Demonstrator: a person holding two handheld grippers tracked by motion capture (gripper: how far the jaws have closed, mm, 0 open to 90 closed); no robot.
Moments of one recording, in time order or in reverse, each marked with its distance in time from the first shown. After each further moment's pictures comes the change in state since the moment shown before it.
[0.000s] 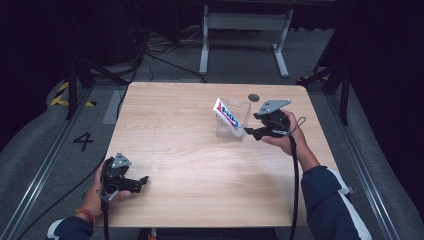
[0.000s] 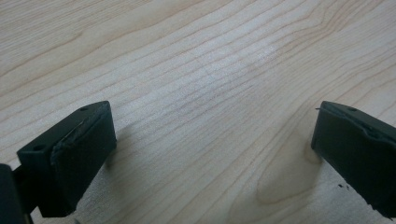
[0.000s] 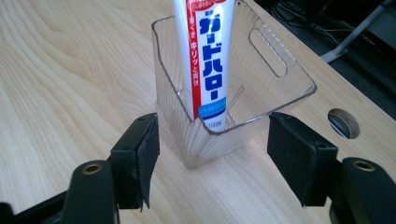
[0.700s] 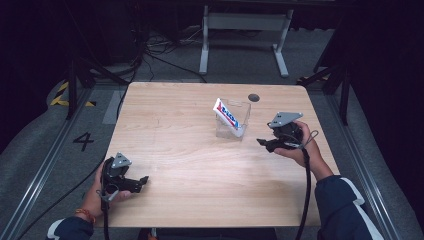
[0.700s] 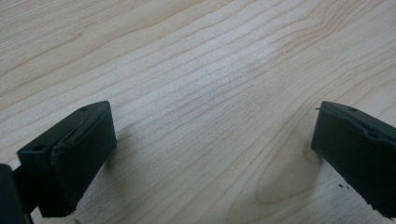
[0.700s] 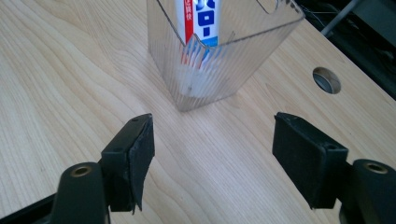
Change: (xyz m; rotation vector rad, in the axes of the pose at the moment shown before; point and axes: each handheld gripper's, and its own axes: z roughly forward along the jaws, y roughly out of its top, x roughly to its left) left arm 0.000 0.000 0.000 0.000 -0.002 -0.002; right arm 0.005 -0.040 -0.023 0.064 -0.059 -0.013
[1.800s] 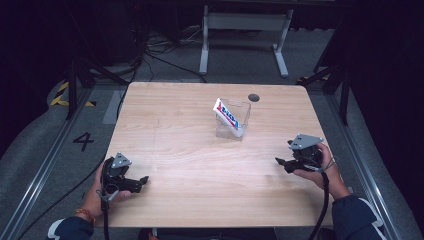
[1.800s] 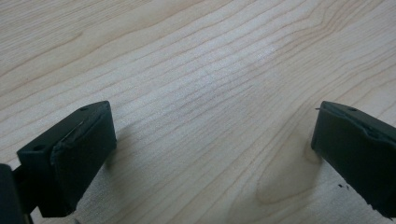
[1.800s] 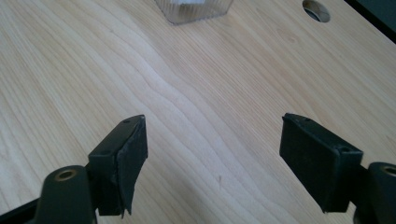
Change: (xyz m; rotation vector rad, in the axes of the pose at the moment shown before) left arm 0.000 0.000 0.000 -0.001 0.003 0.003; right arm 0.009 -0.080 -0.024 0.037 -0.065 0.021
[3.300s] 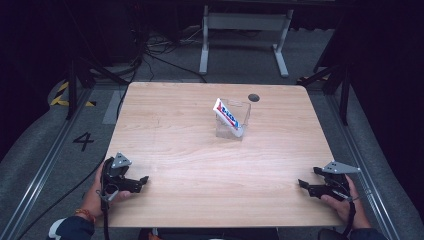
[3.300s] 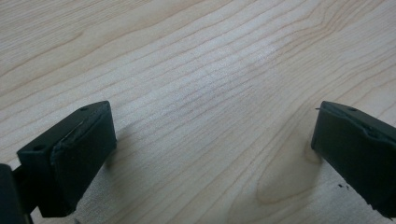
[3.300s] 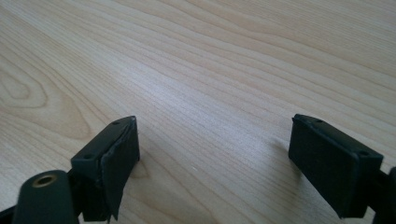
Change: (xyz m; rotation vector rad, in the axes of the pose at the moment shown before) left arm -0.001 0.000 0.000 0.001 -0.001 -0.006; right arm 0.002 -0.120 -0.023 -0.040 0.013 0.375
